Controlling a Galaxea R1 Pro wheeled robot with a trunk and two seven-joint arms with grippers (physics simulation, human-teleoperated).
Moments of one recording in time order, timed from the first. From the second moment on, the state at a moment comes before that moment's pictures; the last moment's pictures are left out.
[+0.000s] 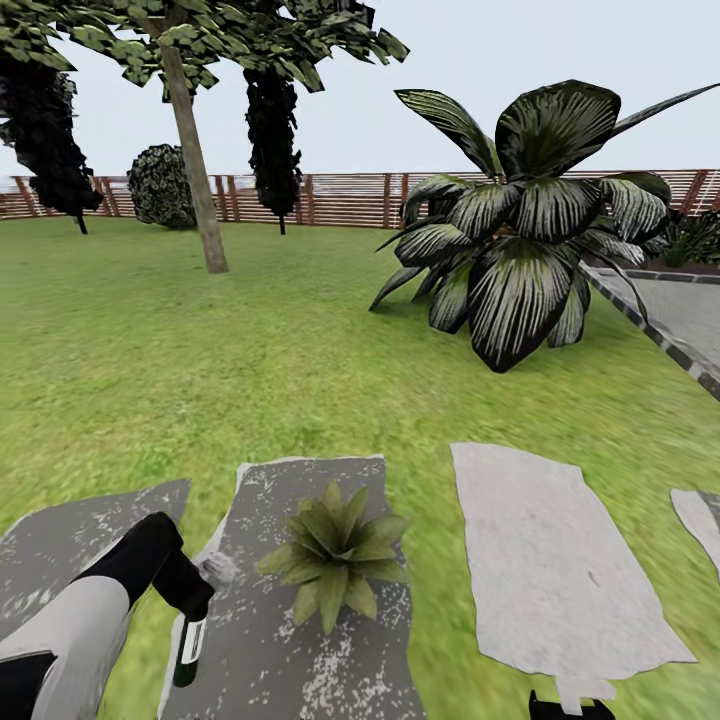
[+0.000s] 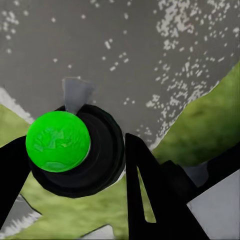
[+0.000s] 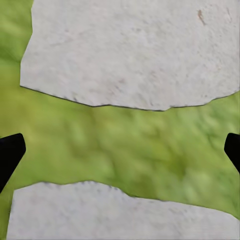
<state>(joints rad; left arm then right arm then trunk) -0.80 0.18 0.14 -0.43 -0.99 0.70 -1.10 -0.44 -0.11 -0.20 -0.03 0.24 -0.36 -0.26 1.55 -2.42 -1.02</state>
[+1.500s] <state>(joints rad) -0.71 0.11 0.15 -0.51 -0.98 0.69 -0.95 -0.44 -0.12 -0.20 -0.03 0.24 -0.36 -0.26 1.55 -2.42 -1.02</state>
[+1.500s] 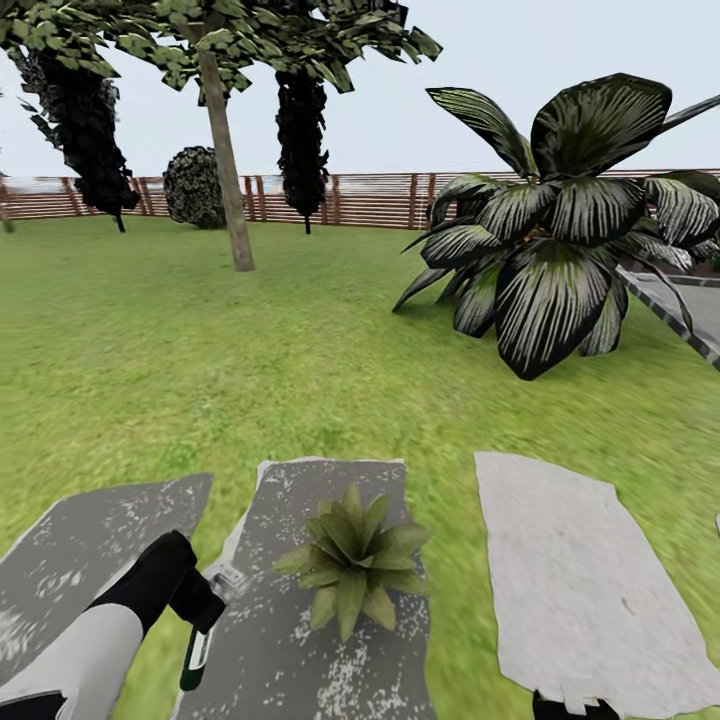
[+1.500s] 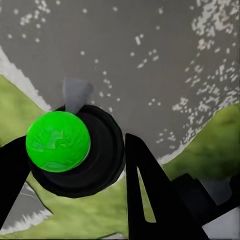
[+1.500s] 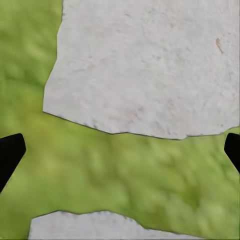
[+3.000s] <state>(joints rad) -0.83 0.11 0.04 -0.53 -1.07 0.71 -1.21 -0.44 -0.12 -0.20 -0.03 0.24 -0.36 -0.26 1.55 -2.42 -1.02</state>
